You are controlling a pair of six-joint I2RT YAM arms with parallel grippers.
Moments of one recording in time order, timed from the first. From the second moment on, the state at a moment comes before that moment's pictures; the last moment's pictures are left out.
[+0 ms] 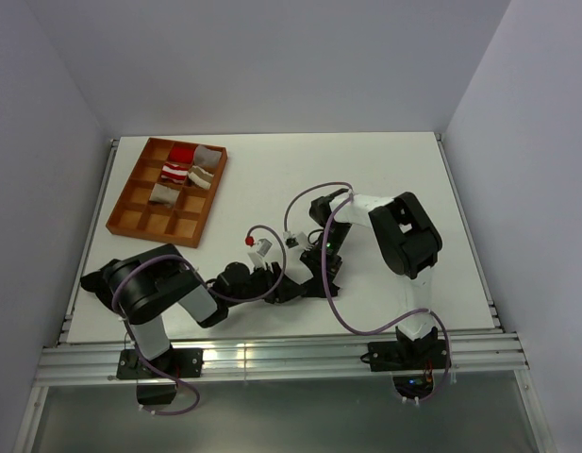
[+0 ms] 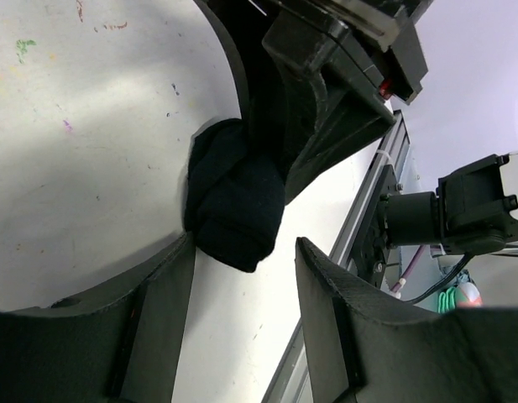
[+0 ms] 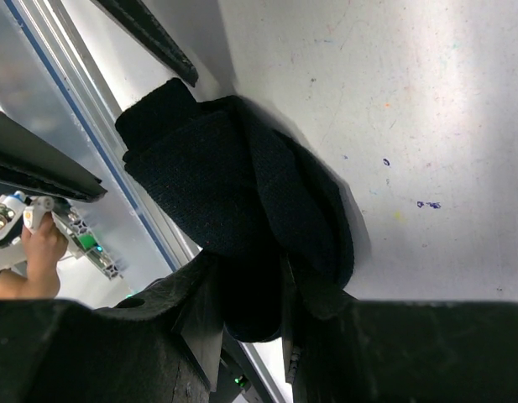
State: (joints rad) left arm -0.93 1.77 0.30 1.21 0.21 -0.94; right arm 0.52 2.04 1.26 -1.13 -0.65 -0.64
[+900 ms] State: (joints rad) left arm -0.94 1.83 0.52 0.88 0.21 -0.98; right arm 0.51 2.04 1.26 -1.15 -0.62 -0.61
